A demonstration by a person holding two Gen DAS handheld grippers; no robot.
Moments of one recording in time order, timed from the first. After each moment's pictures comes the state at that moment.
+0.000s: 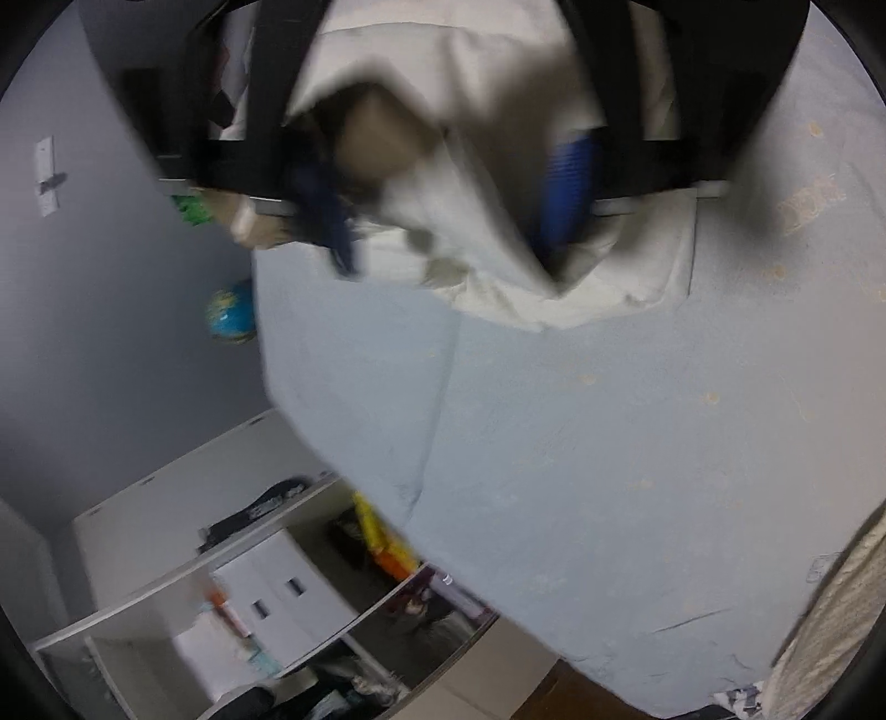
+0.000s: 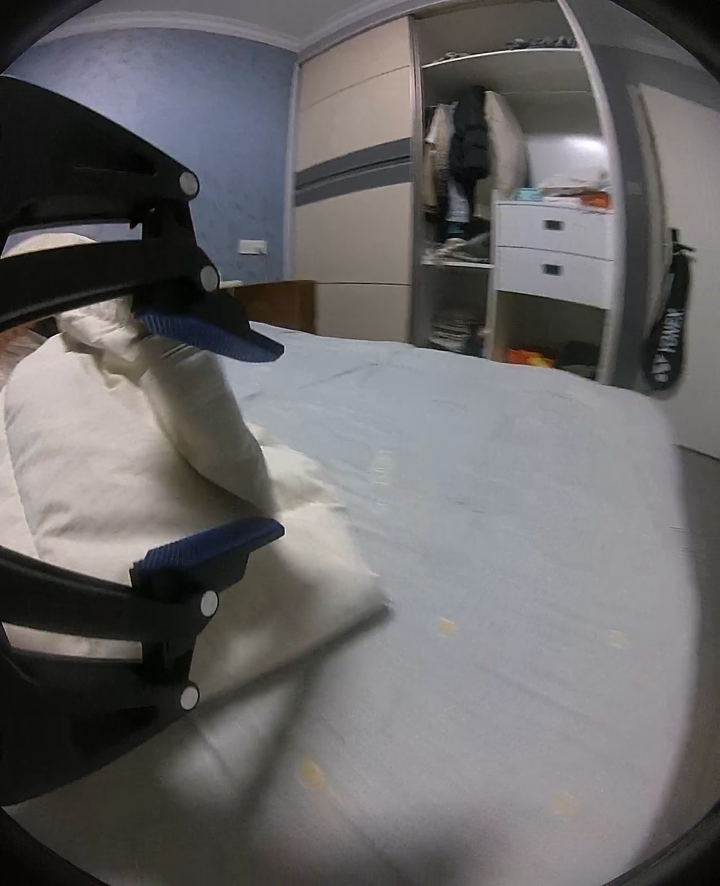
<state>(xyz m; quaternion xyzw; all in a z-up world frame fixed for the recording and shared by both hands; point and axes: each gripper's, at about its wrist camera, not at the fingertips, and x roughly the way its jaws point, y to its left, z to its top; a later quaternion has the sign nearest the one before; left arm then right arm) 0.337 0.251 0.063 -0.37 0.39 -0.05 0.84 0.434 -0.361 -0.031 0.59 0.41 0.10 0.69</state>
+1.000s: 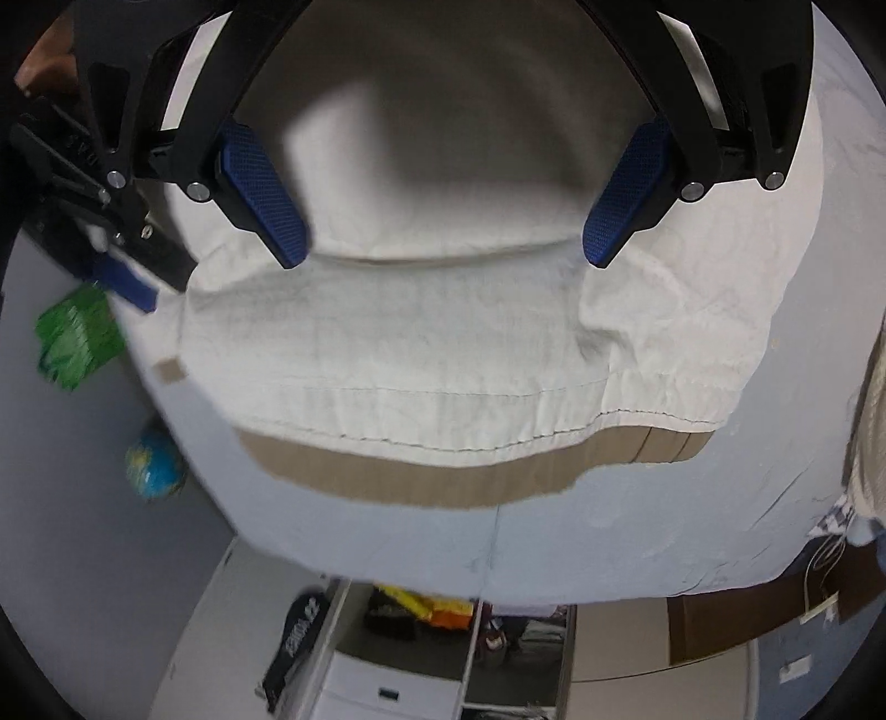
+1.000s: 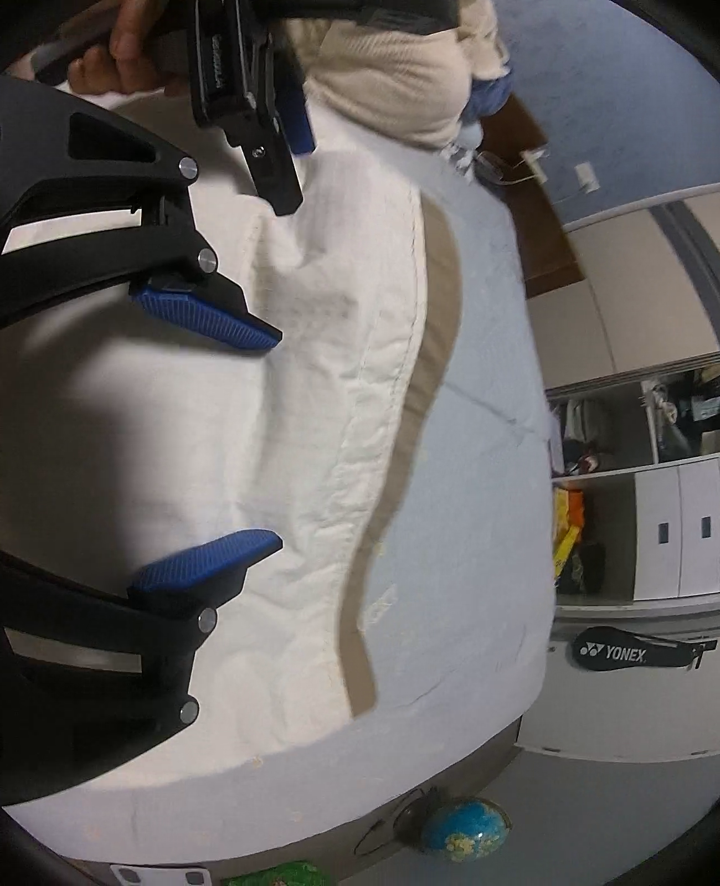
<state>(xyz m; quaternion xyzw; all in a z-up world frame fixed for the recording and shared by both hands) 0.355 0.059 0.018 -0.09 0.46 -0.02 0.88 0.417 -0.098 0.037 0.03 0.42 0.17 0.89</state>
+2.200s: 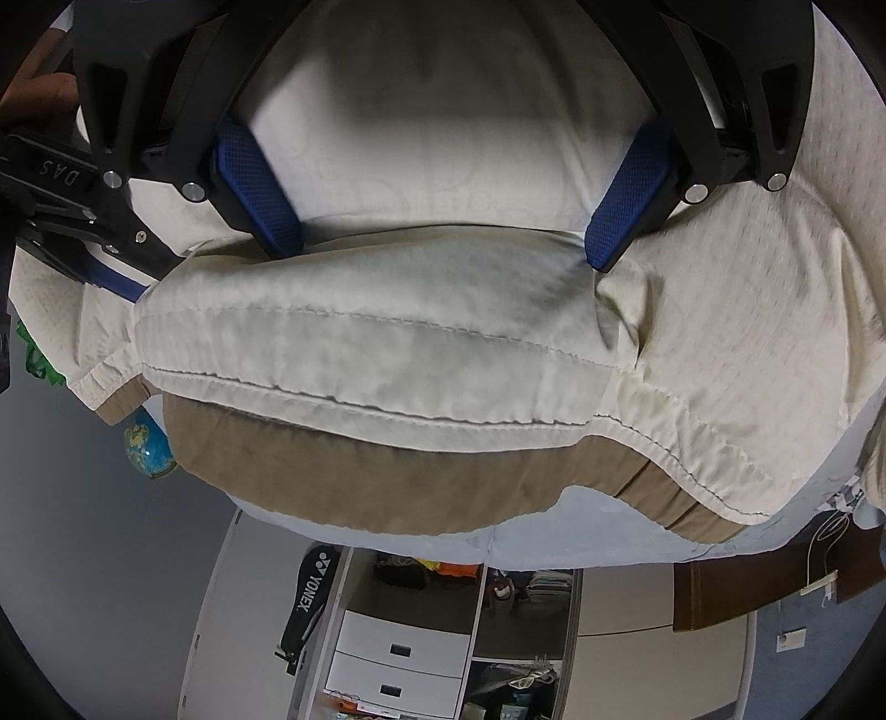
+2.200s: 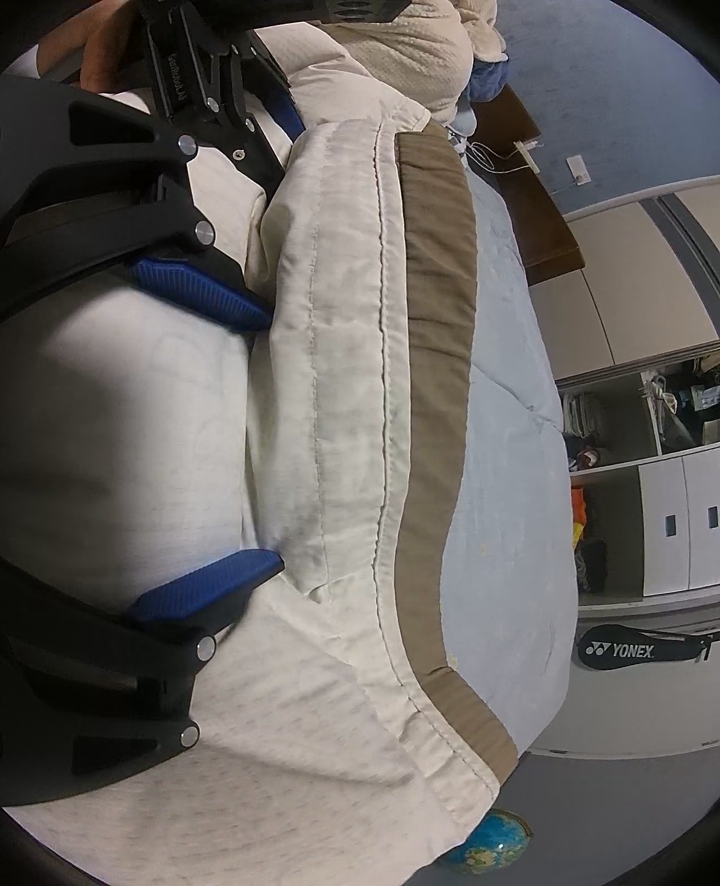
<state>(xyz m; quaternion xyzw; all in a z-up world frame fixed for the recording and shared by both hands) 0.356 0.060 -0.069 -0.09 0.36 -0.03 0.93 0.457 -0.090 -0.053 0.05 0.40 0.18 0.90</state>
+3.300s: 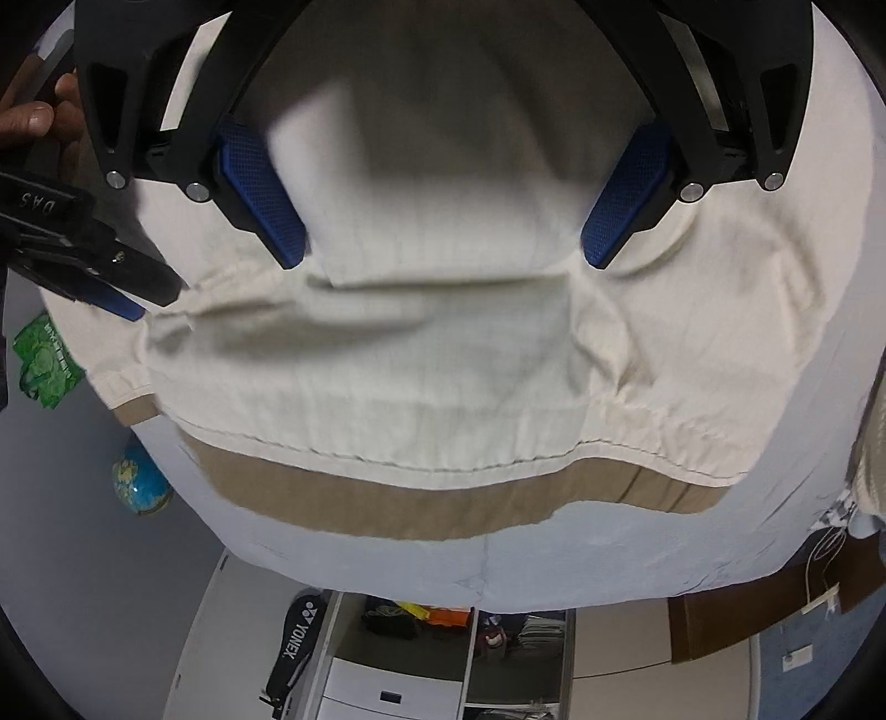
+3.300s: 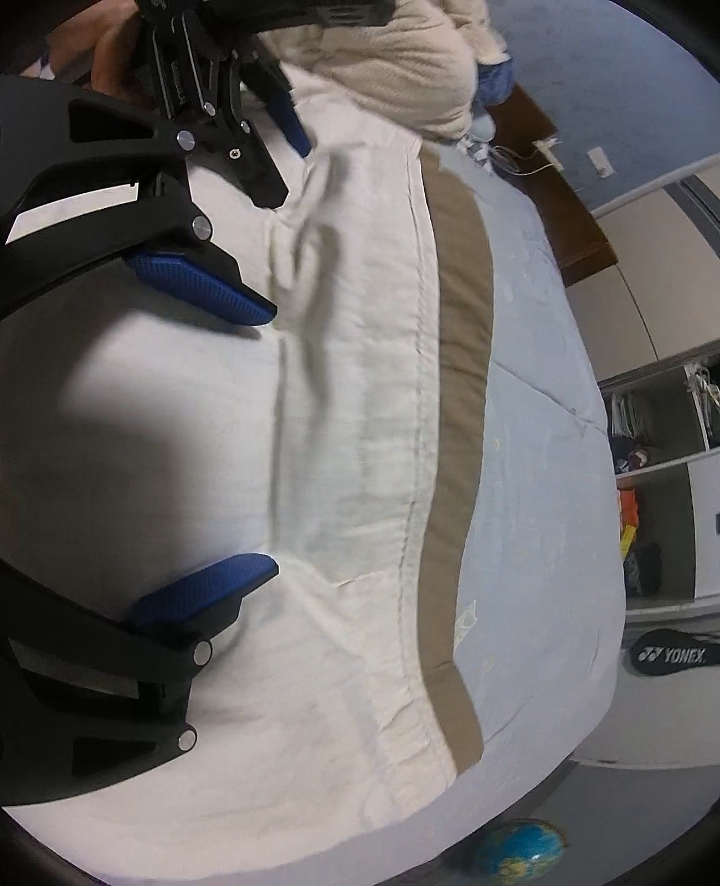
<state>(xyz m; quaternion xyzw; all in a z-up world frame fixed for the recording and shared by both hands) 0.354 0.058 -0.024 -0.08 0.44 -0.01 0.90 0.458 -0.108 -0.015 0.07 0.47 0.19 0.86</state>
